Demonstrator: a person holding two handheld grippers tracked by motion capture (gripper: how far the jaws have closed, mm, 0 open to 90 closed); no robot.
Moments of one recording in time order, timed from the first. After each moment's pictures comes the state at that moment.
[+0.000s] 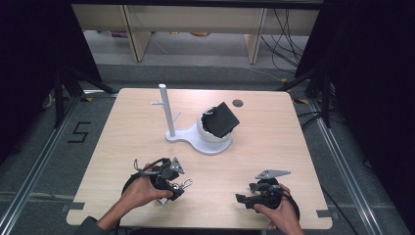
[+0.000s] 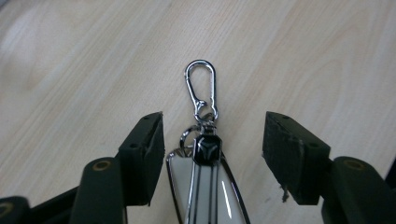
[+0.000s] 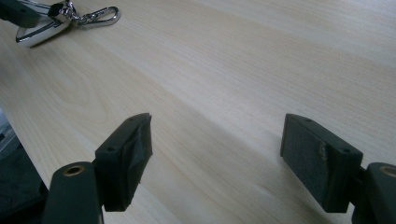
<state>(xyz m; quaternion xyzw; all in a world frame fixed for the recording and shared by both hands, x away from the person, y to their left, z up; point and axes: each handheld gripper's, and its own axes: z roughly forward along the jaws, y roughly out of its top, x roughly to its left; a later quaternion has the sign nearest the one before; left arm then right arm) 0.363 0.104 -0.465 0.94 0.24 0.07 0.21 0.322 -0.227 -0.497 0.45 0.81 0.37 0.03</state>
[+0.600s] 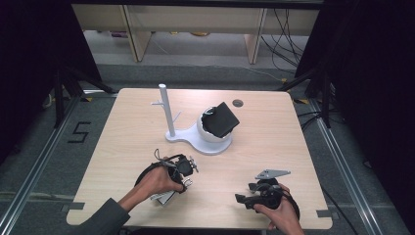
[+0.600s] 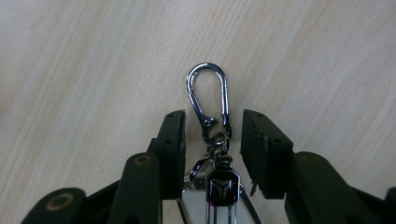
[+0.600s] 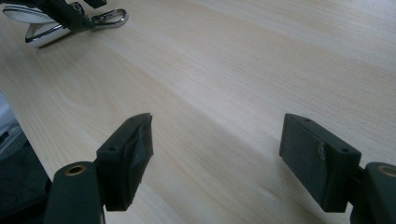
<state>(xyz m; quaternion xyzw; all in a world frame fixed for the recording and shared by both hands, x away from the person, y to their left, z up) 0.385 0.067 -0.476 0.97 0.22 0.04 0.09 0.322 -0.227 -0.495 0.44 0.82 0.37 0.02</state>
